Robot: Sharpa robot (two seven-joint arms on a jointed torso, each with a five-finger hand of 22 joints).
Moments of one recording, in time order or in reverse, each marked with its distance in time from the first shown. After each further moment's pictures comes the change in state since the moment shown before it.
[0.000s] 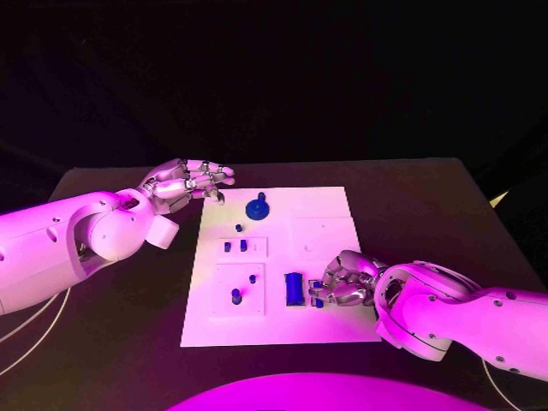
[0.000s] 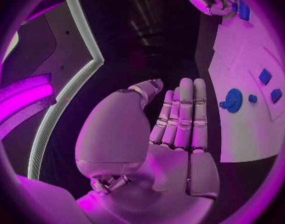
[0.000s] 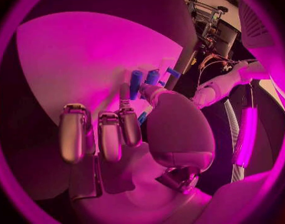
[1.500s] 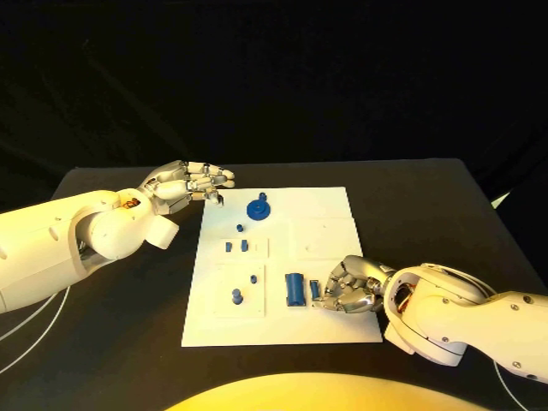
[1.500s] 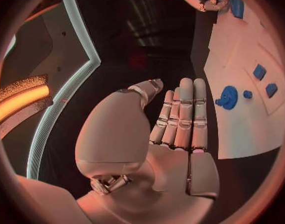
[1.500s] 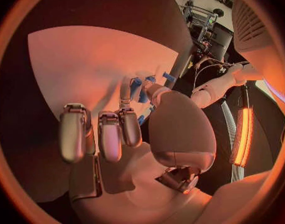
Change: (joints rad) left arm 0.000 0.003 0.000 -0.017 -0.017 0.003 -0.030; left_hand 0.000 0.000 0.000 0.000 0.000 0.000 0.000 0.000 0.000 -0.004 0.004 0.000 -0.001 -0.004 0.004 0.000 0.000 0.000 0.000 0.000 0.000 0.000; right arm -0.001 -0.048 0.001 0.027 0.009 0.066 0.052; right_hand -0.041 -0.050 -0.046 -0.040 -0.087 -0.008 0.008 0.011 0.016 0.000 0.000 0.005 0.000 0.000 0.000 0.000 0.000 0.000 0.000 0.000 -0.008 0.000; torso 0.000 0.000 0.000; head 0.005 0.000
